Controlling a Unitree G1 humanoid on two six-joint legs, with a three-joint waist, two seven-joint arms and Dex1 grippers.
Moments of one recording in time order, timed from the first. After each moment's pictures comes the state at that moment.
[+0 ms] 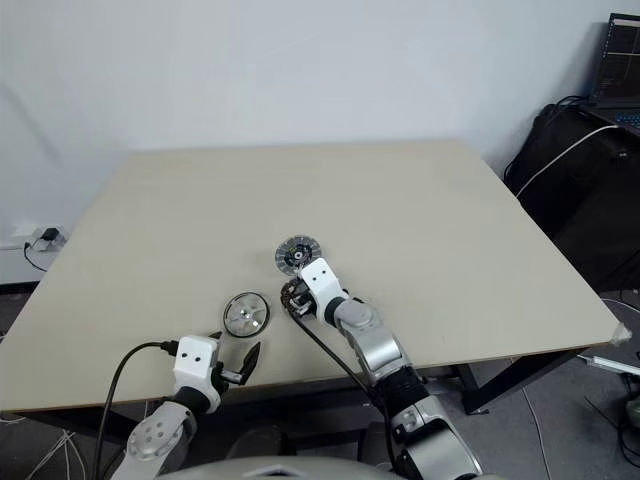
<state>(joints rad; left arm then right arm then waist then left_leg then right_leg) 0.48 0.19 -0.08 -0.25 -0.06 0.12 -0.25 -0.32 0.00 0.34 0.31 -0.02 0.38 0.36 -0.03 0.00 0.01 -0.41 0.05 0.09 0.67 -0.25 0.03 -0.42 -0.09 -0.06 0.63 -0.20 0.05</state>
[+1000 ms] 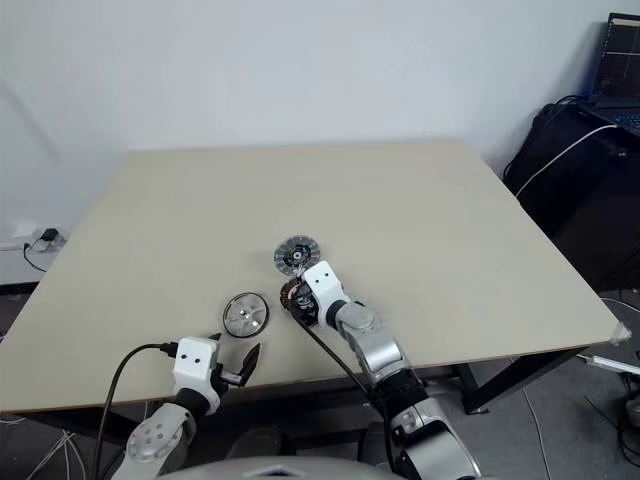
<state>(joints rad) 0.48 0.19 -0.08 -0.25 -0.06 0.11 -0.25 -0.31 0.02 0.31 0.34 -0.01 0.36 0.38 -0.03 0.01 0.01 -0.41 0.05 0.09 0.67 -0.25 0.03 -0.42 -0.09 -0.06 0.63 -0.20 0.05</state>
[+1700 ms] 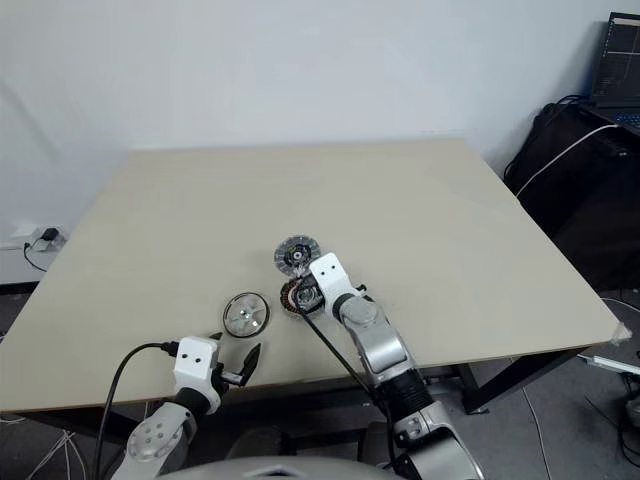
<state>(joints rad) 0.48 0.20 -0.08 -0.25 -0.06 0.11 -0.26 -0.30 0.00 0.33 0.15 -0.10 0.62 0.24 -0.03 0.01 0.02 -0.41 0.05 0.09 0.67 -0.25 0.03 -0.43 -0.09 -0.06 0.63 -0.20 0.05</state>
